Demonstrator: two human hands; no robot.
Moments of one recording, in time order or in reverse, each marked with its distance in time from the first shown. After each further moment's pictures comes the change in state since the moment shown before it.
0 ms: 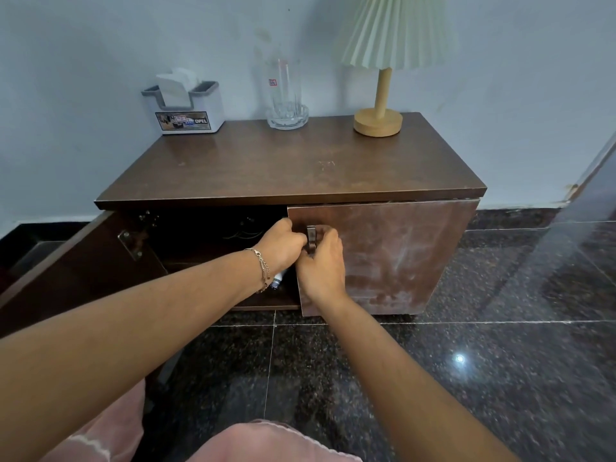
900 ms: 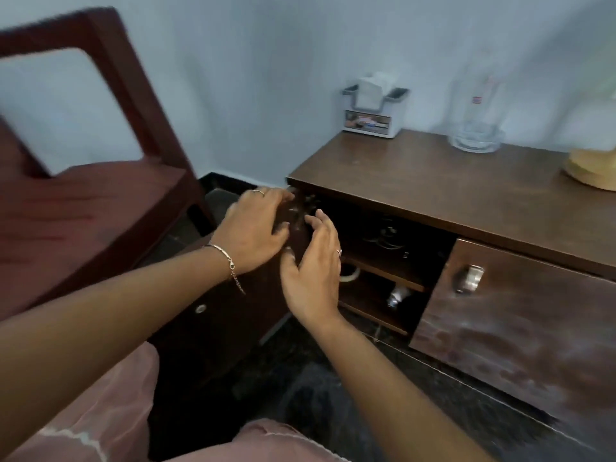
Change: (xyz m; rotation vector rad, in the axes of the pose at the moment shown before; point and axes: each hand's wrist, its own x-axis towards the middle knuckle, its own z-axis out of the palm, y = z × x) left_hand -0.106 -0.064 -0.199 0.851 0.652 0.293; right_hand -0.081 -0.087 0.144 0.008 -0.327 -0.477
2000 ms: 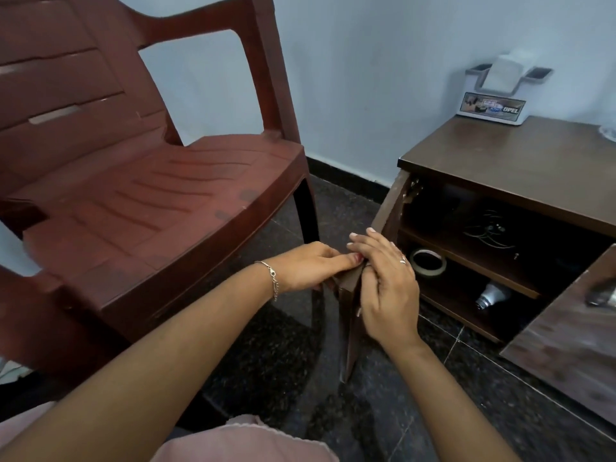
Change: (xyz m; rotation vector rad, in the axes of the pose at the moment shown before) left_hand -0.099 -0.066 -0.016 -0.669 -0.571 -0.447; right_hand -0.053 -0.002 0.042 0.081 -0.055 -0.429
